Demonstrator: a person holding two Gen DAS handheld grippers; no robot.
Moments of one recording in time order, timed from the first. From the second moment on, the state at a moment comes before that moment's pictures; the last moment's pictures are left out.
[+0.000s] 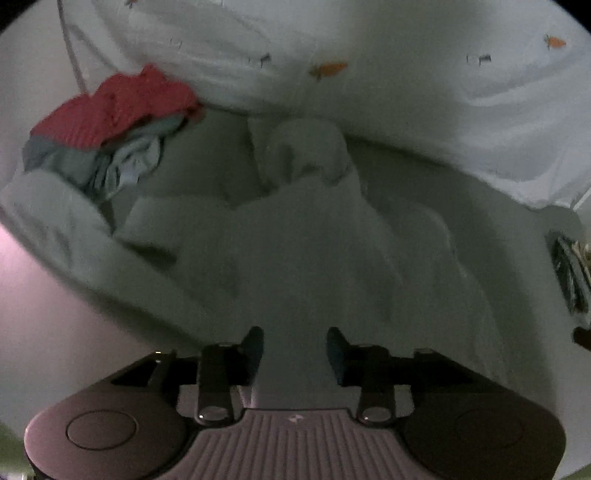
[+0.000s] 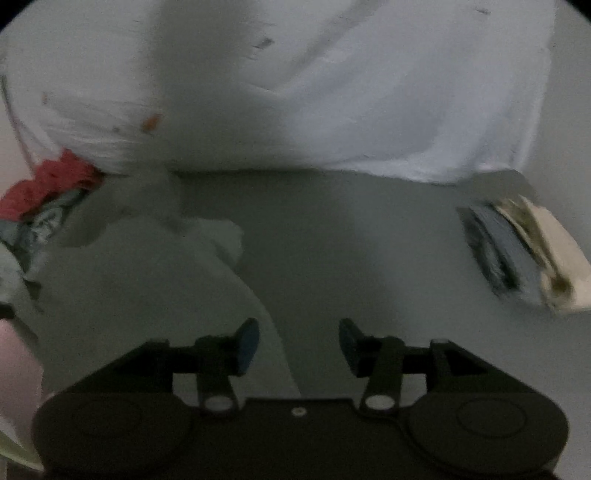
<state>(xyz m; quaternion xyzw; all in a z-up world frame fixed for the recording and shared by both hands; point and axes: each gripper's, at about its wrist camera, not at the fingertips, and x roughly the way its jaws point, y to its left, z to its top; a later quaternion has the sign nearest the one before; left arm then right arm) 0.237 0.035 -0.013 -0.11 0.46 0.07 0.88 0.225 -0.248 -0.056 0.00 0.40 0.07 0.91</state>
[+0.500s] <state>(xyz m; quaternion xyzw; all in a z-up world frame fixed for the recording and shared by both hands) 0.495 0.114 -0.076 -0.12 0.44 0.00 0.89 0.406 -0.133 -0.101 -0.02 0.44 0.05 0.90</state>
